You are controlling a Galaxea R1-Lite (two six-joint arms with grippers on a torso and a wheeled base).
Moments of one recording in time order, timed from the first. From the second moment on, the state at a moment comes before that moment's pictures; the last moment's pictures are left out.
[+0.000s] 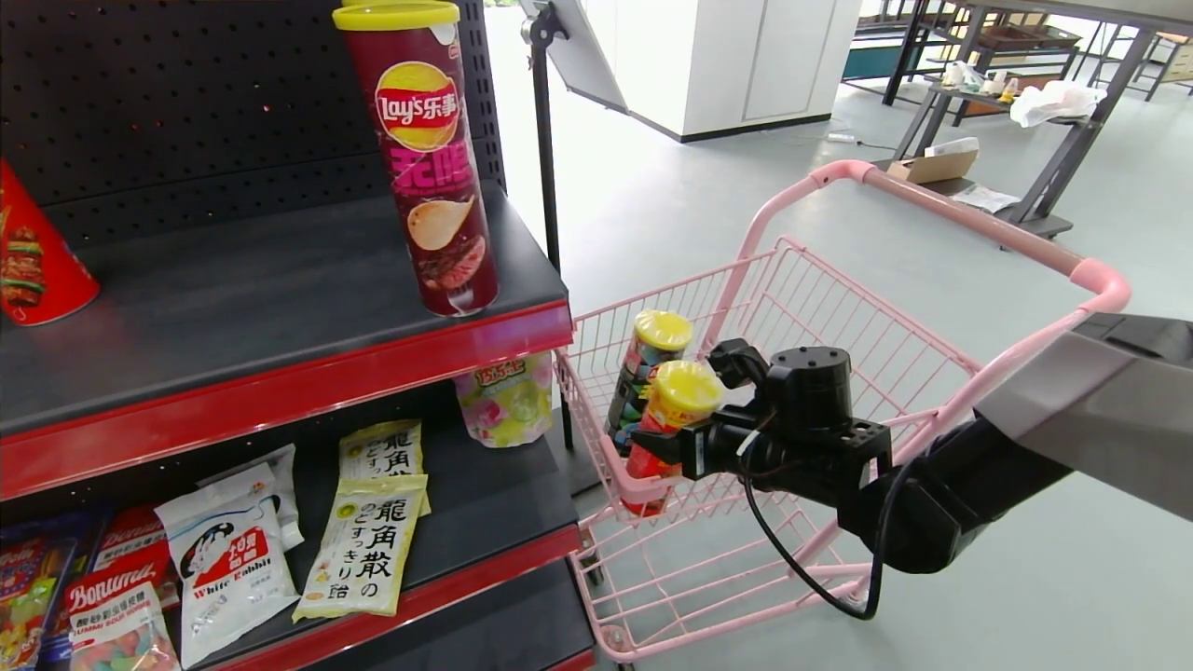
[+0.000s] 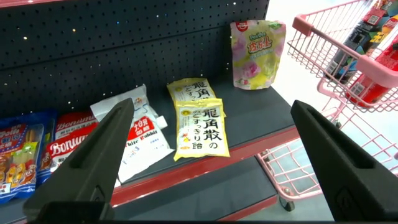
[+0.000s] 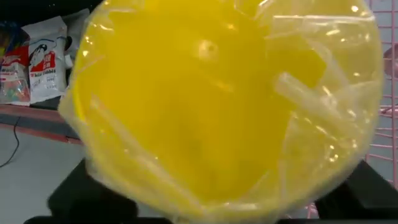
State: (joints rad) left arm 0.00 0.00 0.00 0.00 0.02 0.00; right arm 0.52 2.15 -0.85 -0.92 0.18 0.15
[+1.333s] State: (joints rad) left arm 0.00 0.00 0.00 0.00 0.02 0.01; right arm 0.45 1.54 -0.88 -0.51 0.17 0.04
